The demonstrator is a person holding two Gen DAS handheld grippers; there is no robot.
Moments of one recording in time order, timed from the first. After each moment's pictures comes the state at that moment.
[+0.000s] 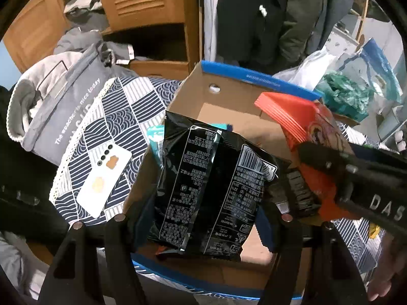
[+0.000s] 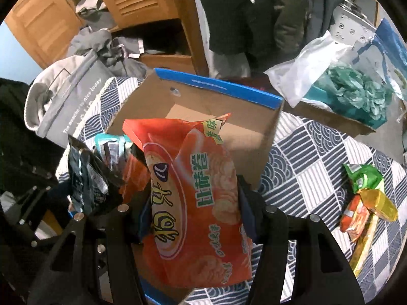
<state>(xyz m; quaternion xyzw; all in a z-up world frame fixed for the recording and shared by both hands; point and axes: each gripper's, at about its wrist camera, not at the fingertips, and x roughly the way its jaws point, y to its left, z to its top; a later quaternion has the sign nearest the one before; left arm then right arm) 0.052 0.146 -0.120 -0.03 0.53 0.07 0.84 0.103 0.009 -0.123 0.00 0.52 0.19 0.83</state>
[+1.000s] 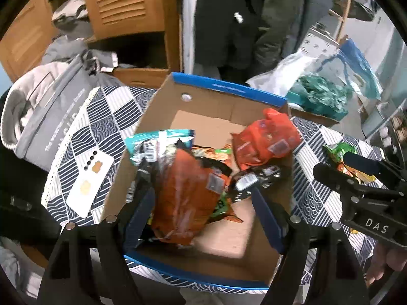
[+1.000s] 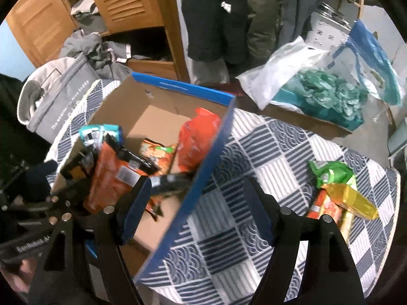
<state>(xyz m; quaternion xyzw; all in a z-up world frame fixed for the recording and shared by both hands) 0.043 0.111 -0.090 -0.03 0.52 0.02 0.86 0.076 -0.055 -0.109 -0.03 0.50 0.15 0.85</state>
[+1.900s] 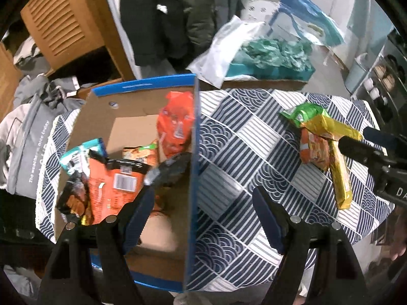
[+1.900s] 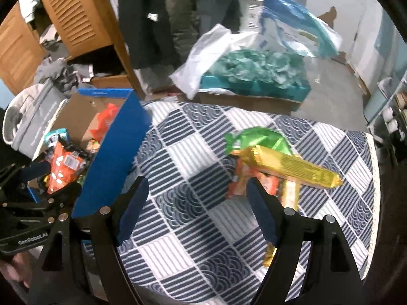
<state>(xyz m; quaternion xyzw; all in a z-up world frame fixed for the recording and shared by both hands) 0.043 -0.024 -0.103 0.06 0.54 -0.05 0.84 0.043 -0.210 -0.106 0.01 0.49 0.08 0.87</state>
